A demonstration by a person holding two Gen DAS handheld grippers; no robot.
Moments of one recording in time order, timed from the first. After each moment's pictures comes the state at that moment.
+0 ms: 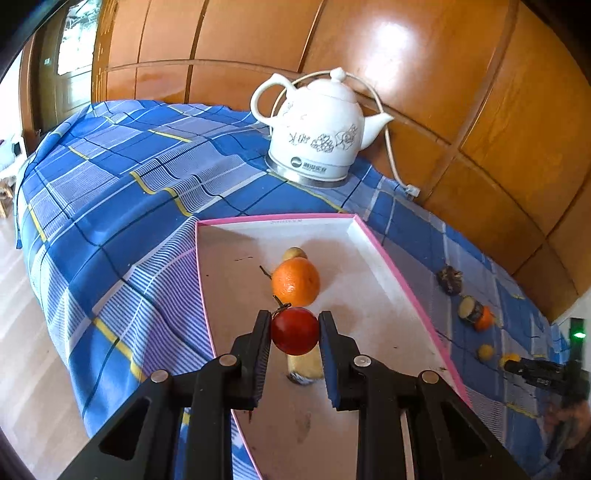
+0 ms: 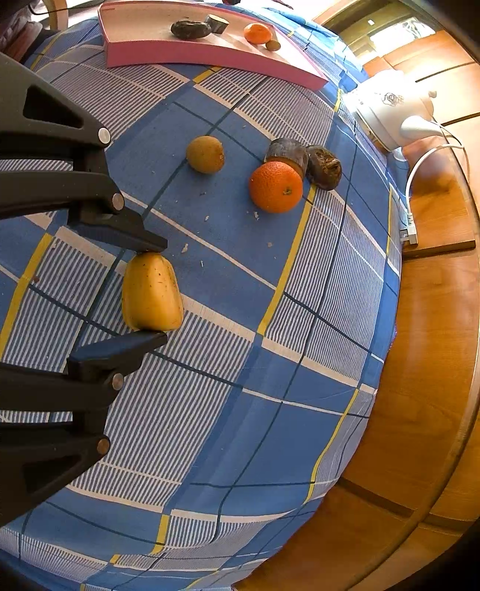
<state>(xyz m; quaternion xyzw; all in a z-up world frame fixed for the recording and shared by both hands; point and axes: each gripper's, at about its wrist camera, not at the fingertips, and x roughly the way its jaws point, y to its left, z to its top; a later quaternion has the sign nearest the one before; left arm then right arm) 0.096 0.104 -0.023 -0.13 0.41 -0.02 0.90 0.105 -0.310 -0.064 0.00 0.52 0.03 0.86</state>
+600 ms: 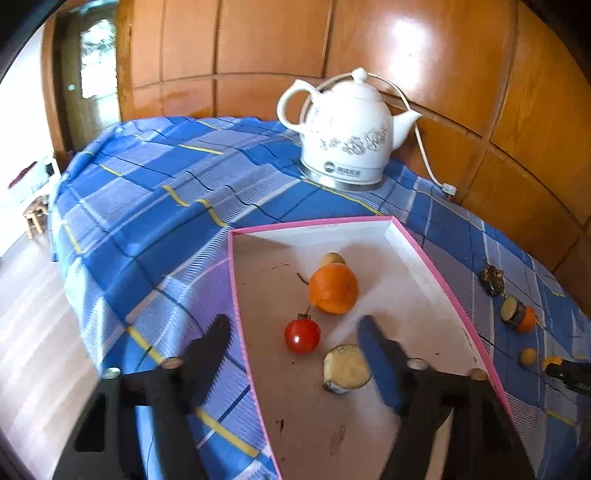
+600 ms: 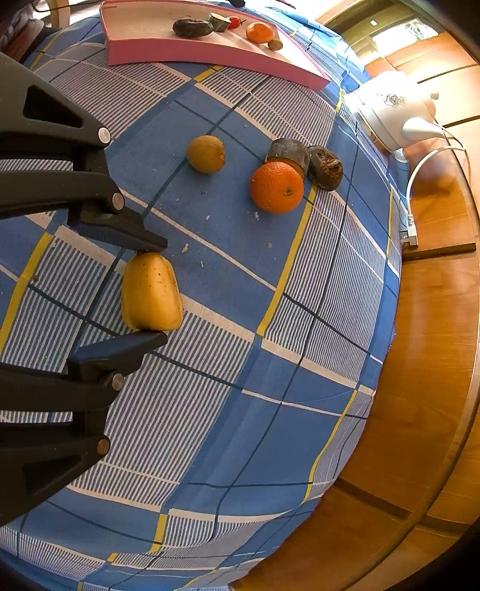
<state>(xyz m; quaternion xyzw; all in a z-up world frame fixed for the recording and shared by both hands) 0.089 0.097 -0.024 -0.08 0.39 0.07 0.91 0.104 -0.308 -0.064 -0.01 0.52 0.03 0.86</state>
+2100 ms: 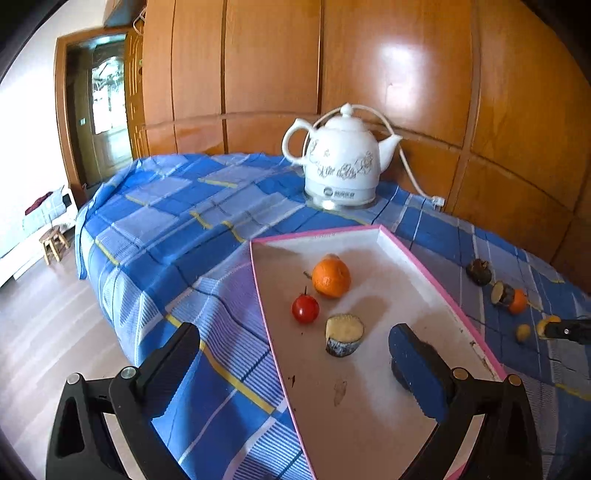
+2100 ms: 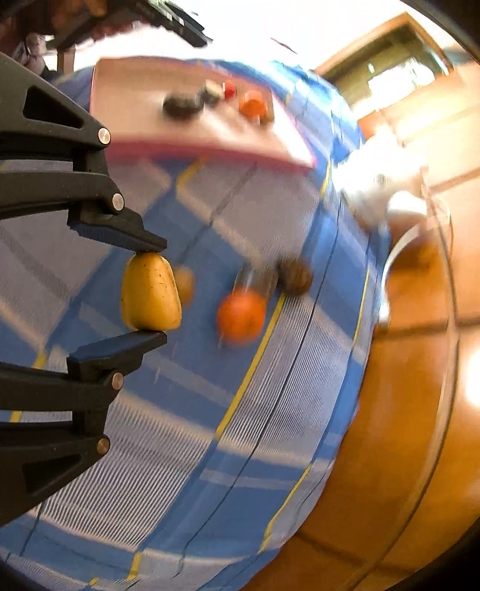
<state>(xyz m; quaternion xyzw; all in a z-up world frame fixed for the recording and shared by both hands) 0.028 0.080 -0.009 -0.04 0.32 0.08 0.94 0.095 -0.238 -0.025 0.02 0.48 0.14 0.87</state>
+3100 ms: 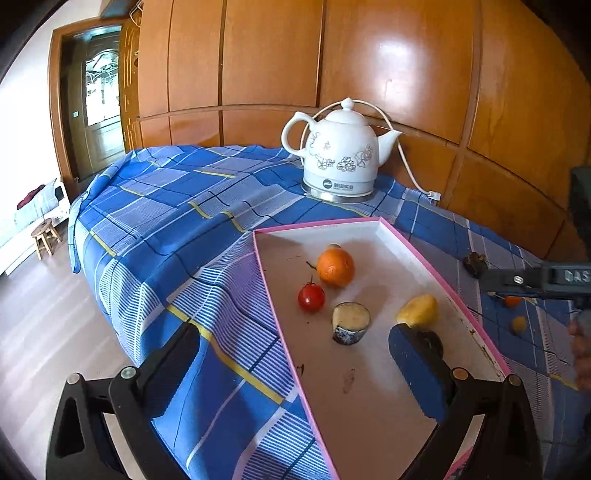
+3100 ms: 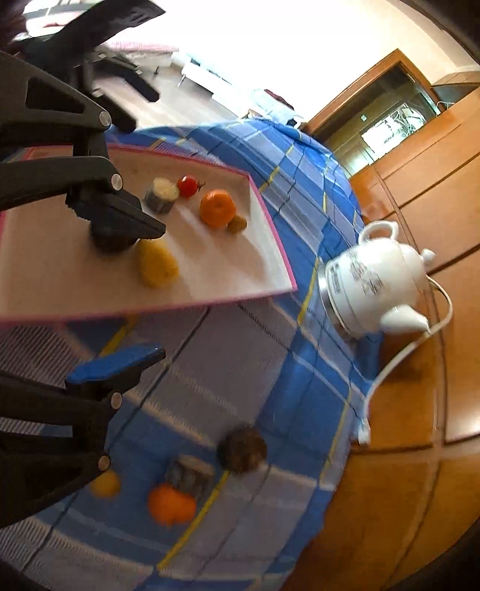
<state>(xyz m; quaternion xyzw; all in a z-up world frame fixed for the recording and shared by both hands) 0.023 0.094 -0.016 -0.06 0.34 0.06 0.94 0.126 -0.131 -0.011 0.06 0.46 0.23 0.85</state>
